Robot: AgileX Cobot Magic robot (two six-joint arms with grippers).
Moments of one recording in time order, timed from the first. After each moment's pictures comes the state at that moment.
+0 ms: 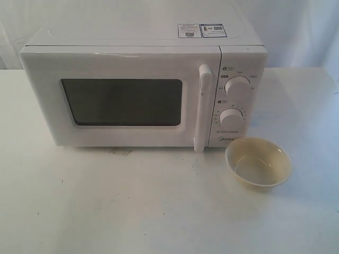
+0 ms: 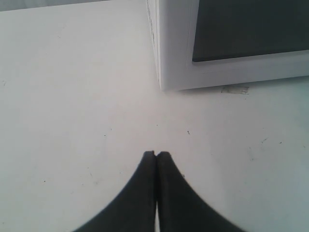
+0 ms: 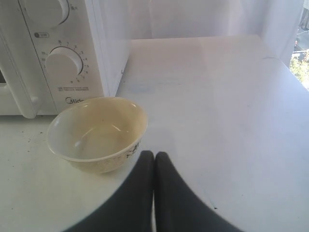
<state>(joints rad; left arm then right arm) -0.05 0.27 -0.52 -0.15 0.85 0.18 -0.07 0.01 0.00 0.15 0.34 -0.04</state>
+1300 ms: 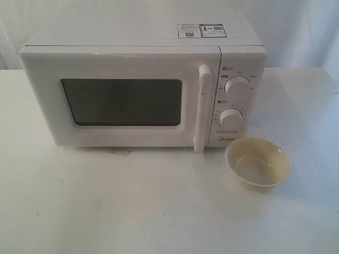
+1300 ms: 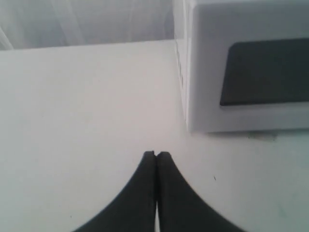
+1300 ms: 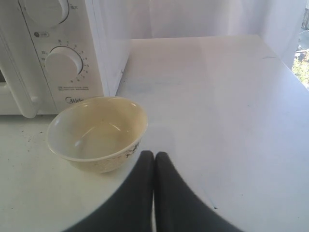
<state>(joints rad) 0.05 0.24 -0.50 -0.15 0.69 0.18 -0.07 0.01 0.00 0.15 0.34 -0.04</state>
